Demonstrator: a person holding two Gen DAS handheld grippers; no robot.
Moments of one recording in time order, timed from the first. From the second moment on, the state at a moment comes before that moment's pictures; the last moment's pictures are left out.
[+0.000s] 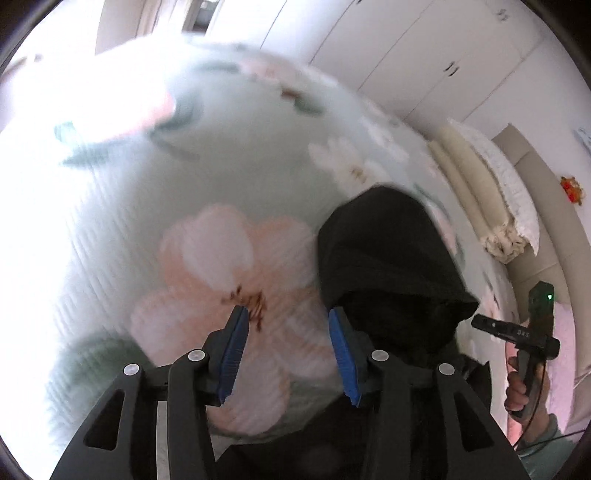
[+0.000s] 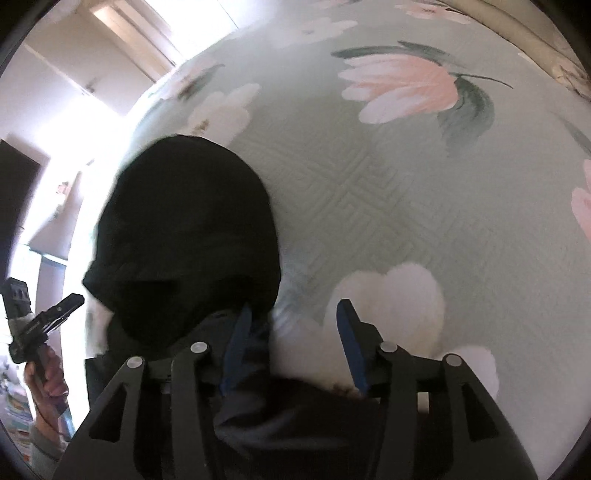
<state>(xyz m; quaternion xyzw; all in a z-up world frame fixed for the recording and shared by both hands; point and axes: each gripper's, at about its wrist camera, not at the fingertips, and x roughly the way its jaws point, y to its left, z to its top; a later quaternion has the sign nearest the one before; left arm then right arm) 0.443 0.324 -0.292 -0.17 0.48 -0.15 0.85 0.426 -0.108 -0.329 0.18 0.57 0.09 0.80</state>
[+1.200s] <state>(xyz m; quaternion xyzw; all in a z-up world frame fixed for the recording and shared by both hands) 0.512 0.232 -0.282 0.00 0.50 -0.22 0.83 0.462 -0.082 -0.330 0.07 0.59 0.12 0.79</state>
